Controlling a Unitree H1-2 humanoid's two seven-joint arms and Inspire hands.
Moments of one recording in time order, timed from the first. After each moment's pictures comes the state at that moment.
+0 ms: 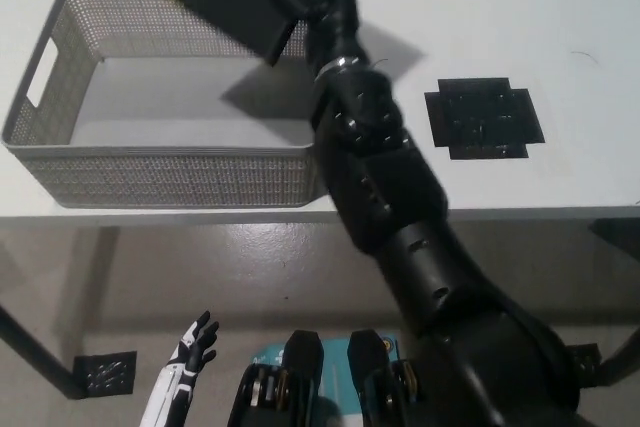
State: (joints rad) left_arm 0.09 0.08 -0.04 0.19 0.08 -0.31 -0.03; right_arm -1.16 0.25 -0.02 0.97 0.15 -0.12 -0.29
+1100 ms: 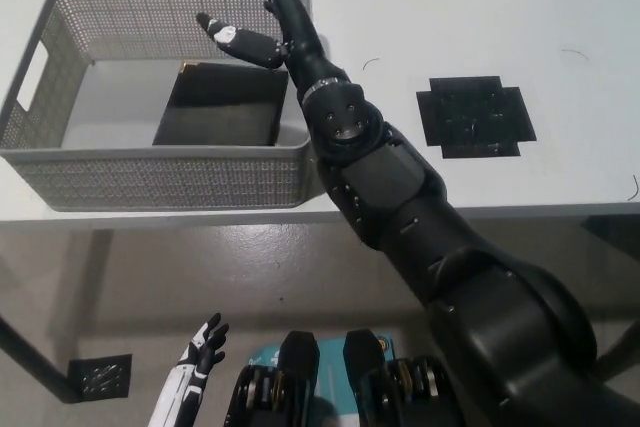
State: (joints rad) left_arm 0.09 0.08 -0.06 0.19 0.10 -0.31 -0.03; right_arm -1.25 0.20 0.12 1.25 -0.02 -0.22 -0.18
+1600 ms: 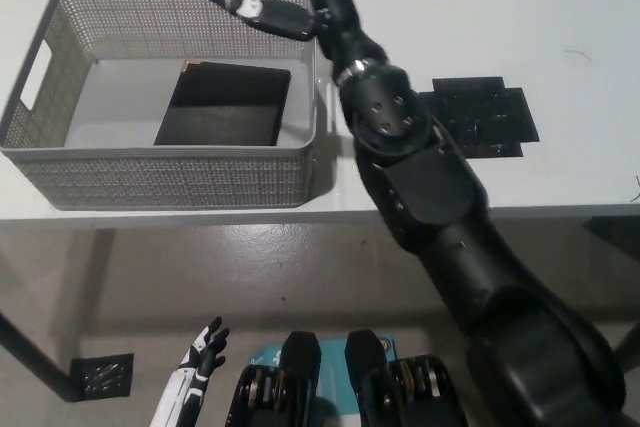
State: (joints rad) left_arm 0.09 0.08 -0.06 0.21 0.10 -0.30 -0.03; right_arm -1.05 0.13 0.11 0.77 -0.02 -0.16 -0.13
